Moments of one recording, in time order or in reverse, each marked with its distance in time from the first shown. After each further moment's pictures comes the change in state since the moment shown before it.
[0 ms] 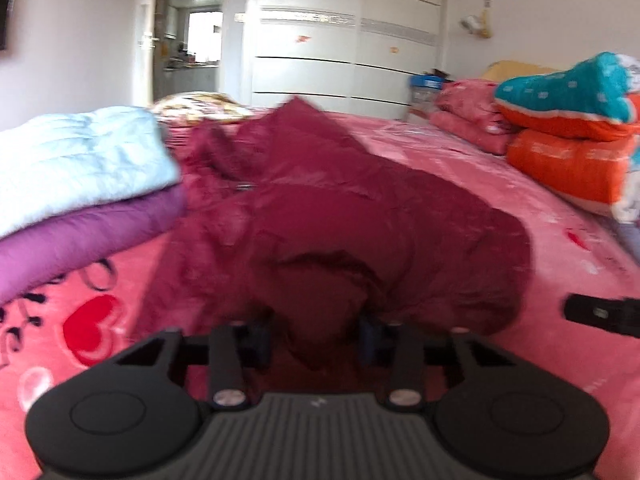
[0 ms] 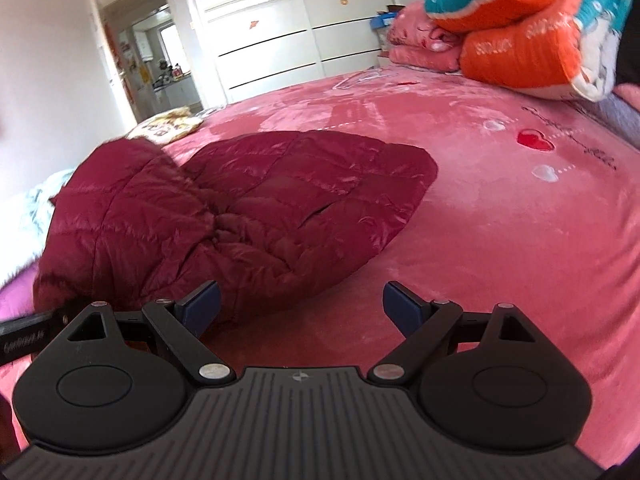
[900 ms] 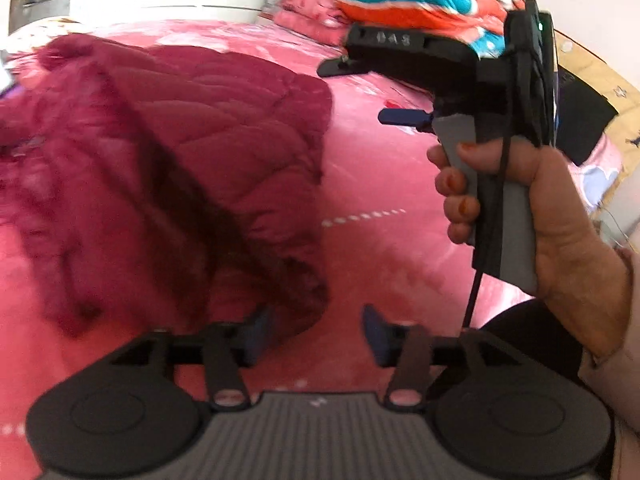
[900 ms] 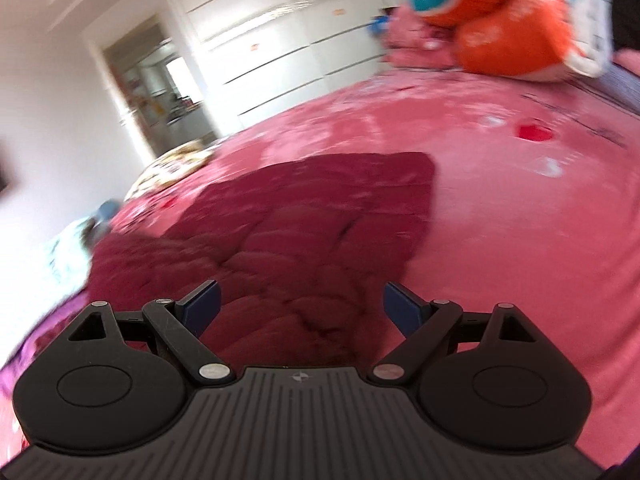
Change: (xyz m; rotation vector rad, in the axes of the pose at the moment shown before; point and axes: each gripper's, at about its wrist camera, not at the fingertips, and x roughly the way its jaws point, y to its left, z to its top) left arm -0.071 -0.073 -0.089 0.098 0.289 -0.403; right arm -0.002 0.015 0.003 0.072 -0.043 0.132
